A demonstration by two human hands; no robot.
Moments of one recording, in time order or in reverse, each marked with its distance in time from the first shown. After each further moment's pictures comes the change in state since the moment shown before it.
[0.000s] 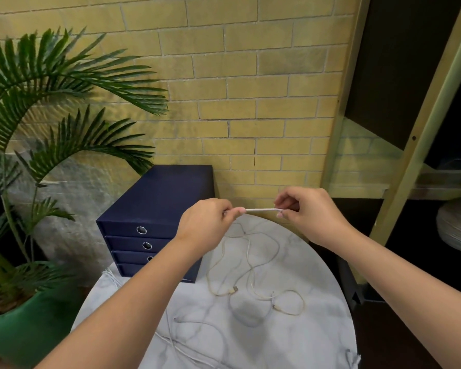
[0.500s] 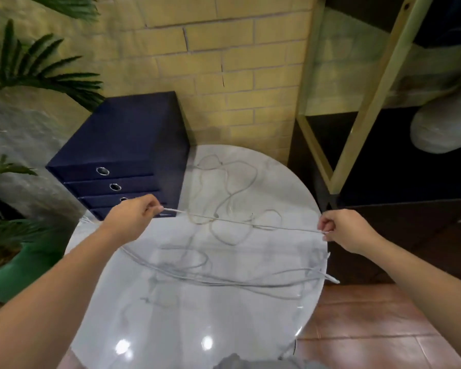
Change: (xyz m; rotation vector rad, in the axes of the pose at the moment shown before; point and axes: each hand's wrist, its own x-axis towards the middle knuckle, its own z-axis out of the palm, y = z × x) left_hand -0.077 -0.131 0.065 0.201 -0.374 -0.230; right_hand -0.153 0.176 0.045 -0.239 -0.399 0.499
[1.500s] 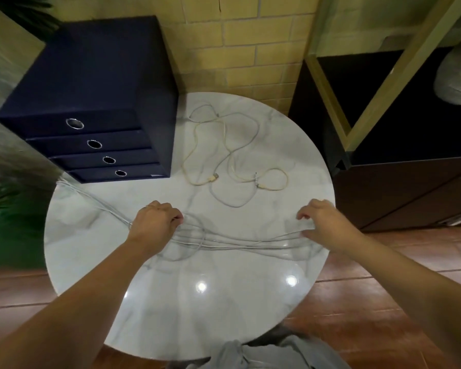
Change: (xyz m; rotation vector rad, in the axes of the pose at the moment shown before) left_hand -0.030 -0.017 0.123 -0.007 -0.066 0.281; right_hand -0.017 -0.025 0.088 -0.137 -0.179 -0.084
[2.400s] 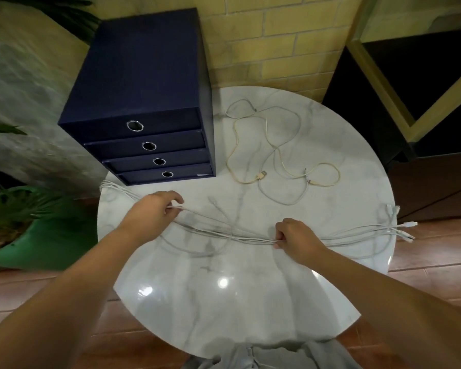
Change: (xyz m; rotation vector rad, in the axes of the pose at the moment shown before) left_hand -0.003 -0.121 -0.063 -0.183 -0.130 -0.086; right_hand 0.062 -0.155 0.102 0.140 -0.030 0.000
